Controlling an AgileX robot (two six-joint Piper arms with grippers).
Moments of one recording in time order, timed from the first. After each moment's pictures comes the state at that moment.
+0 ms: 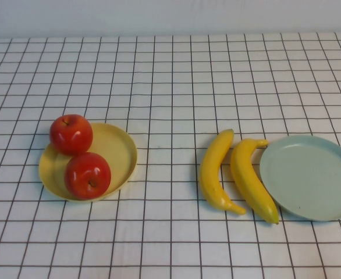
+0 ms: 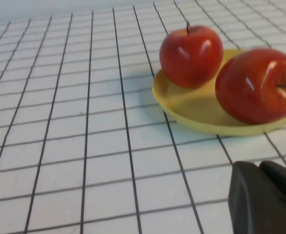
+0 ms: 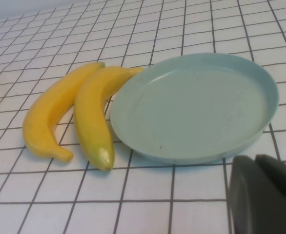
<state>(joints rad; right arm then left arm) 0.12 -0.01 0.03 0.29 0.36 -0.03 -0.11 -0.01 0.03 -0.08 0.31 0.17</state>
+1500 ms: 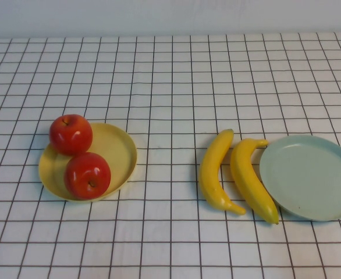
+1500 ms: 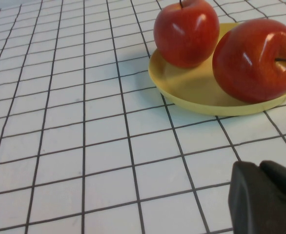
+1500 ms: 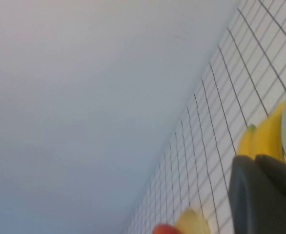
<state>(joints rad) 0.12 -0.01 0.03 1.32 0.17 -0.05 -0.11 -0.01 0.03 -0.08 0.37 0.24</state>
